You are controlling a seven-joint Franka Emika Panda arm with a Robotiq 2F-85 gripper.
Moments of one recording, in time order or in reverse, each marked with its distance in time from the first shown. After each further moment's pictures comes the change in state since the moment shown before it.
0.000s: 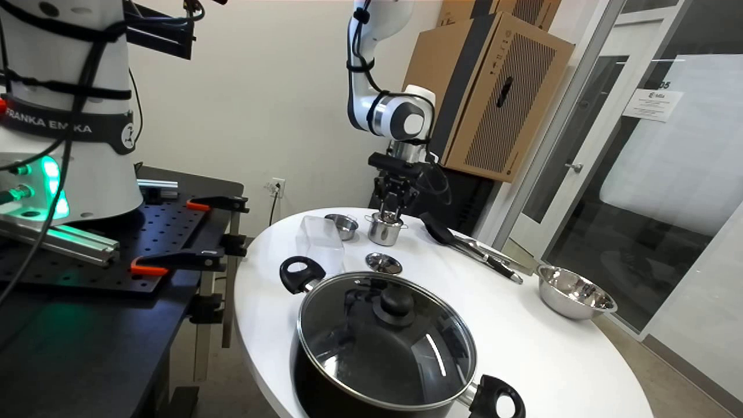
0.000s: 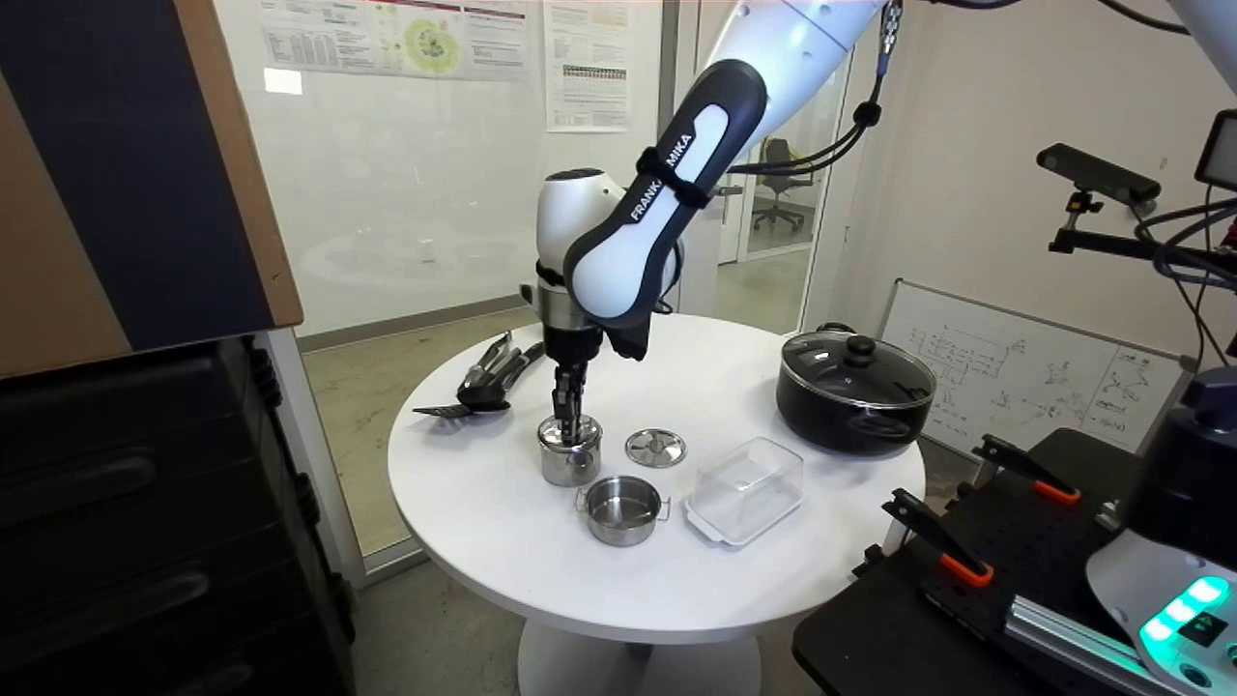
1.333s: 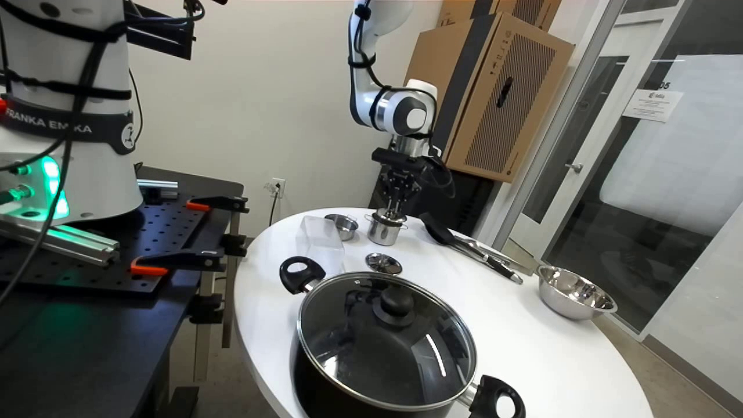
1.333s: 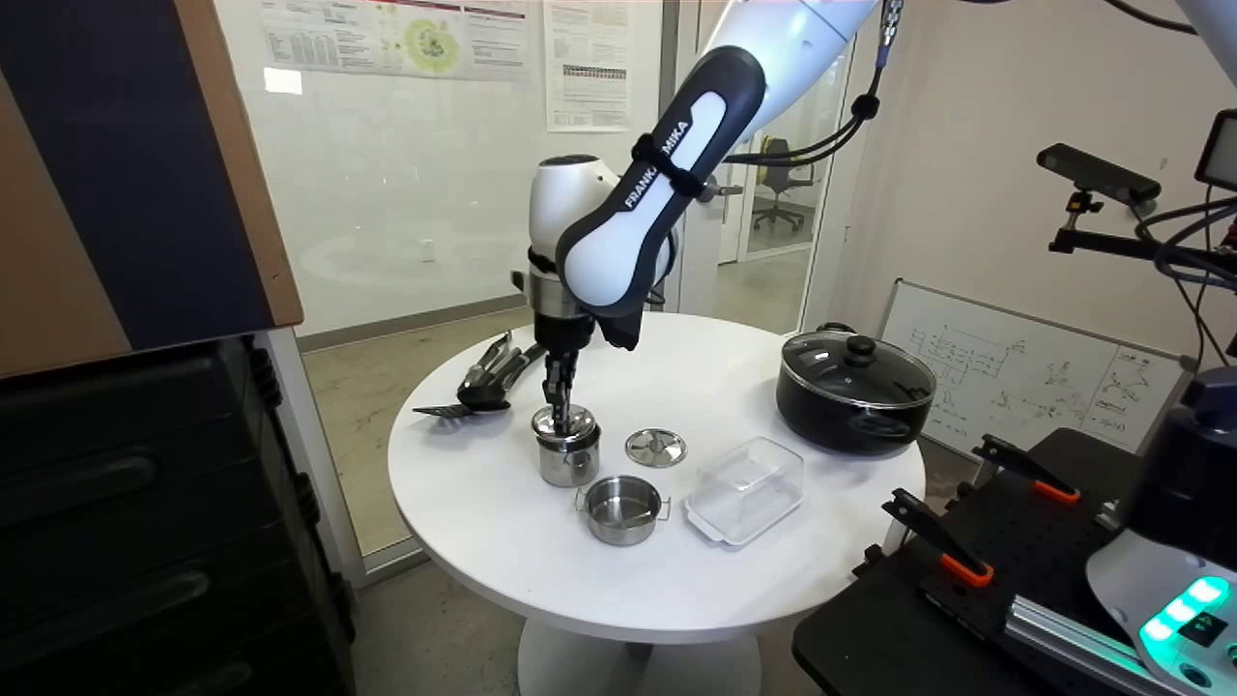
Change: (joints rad) arm 0.004 -0.020 0.003 0.014 0.001 0.000 0.000
